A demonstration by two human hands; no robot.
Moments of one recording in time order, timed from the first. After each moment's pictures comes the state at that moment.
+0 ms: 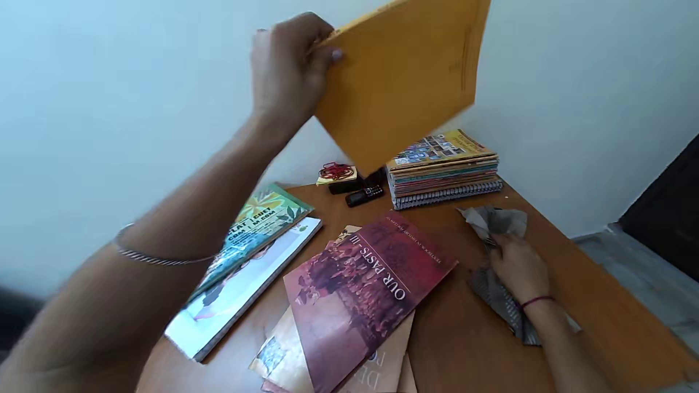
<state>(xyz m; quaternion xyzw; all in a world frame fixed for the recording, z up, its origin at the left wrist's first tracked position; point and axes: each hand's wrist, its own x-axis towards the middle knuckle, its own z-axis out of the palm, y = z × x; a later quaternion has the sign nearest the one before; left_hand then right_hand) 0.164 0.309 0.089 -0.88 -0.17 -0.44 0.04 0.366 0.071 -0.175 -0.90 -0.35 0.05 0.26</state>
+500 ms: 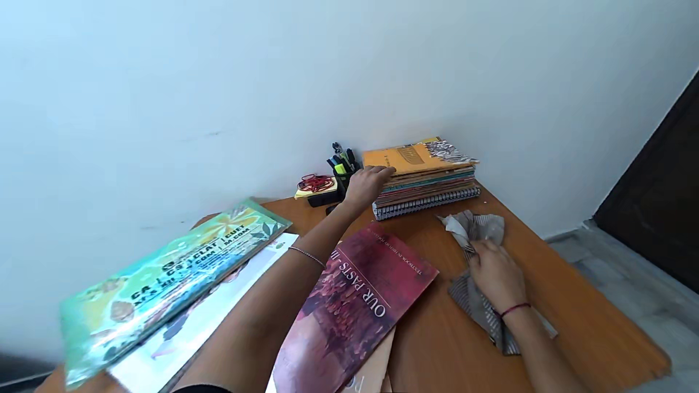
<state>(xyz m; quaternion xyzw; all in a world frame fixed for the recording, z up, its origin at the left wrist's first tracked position) 0.281 0.372 -0.113 -0.95 -0.09 -0.29 0.02 0.364 0.075 -0.171 -0.91 -0.34 0.09 0.23</state>
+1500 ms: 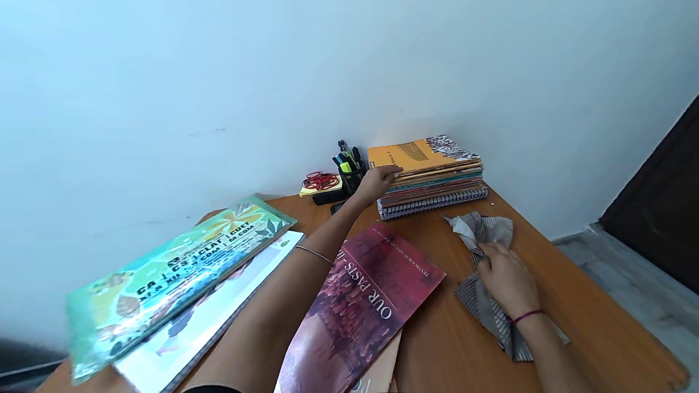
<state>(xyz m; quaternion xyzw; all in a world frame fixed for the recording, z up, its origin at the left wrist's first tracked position) 0.291 0.379 -0.099 -0.94 -0.16 -0.19 -0.25 0.366 0.073 -0.173 -0.90 -0.34 0.08 0.25</state>
